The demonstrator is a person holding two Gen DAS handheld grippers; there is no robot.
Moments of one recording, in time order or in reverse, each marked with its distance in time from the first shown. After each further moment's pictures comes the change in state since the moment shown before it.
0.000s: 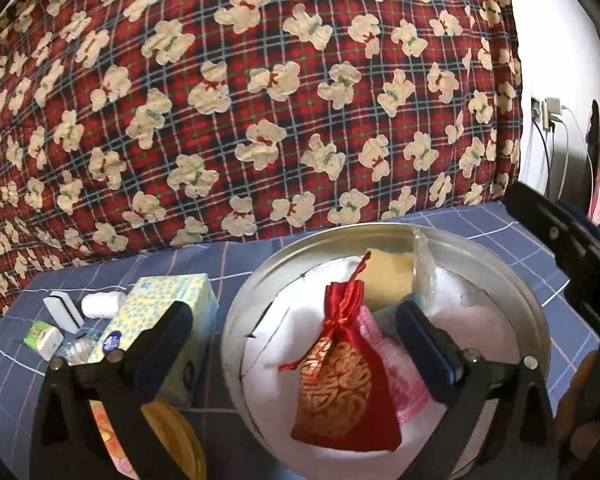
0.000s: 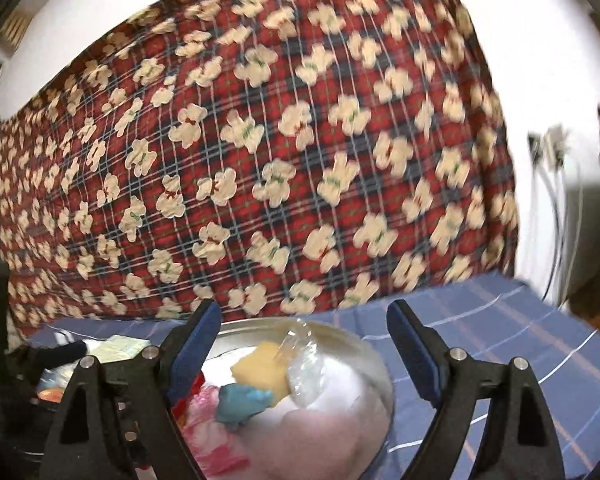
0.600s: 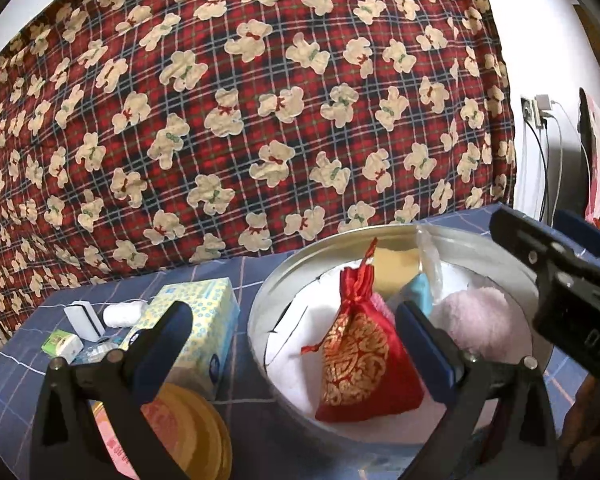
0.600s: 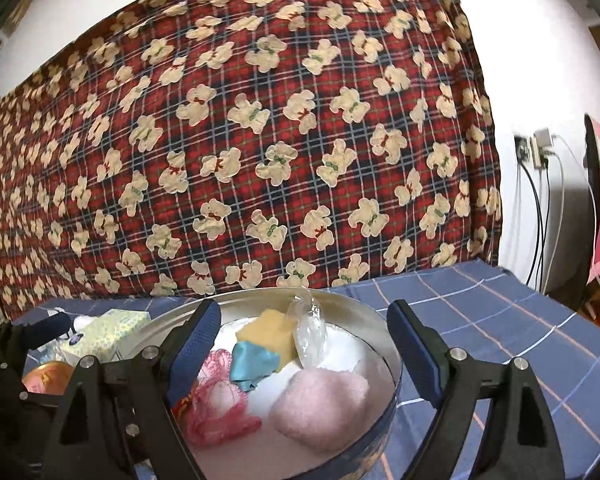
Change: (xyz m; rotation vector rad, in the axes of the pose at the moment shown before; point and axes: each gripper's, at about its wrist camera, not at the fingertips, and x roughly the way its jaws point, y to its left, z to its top) left arm -0.024 0.007 -0.024 0.046 -0.120 0.045; right arm -0.022 0.022 -0.021 -0.027 0.046 -0.053
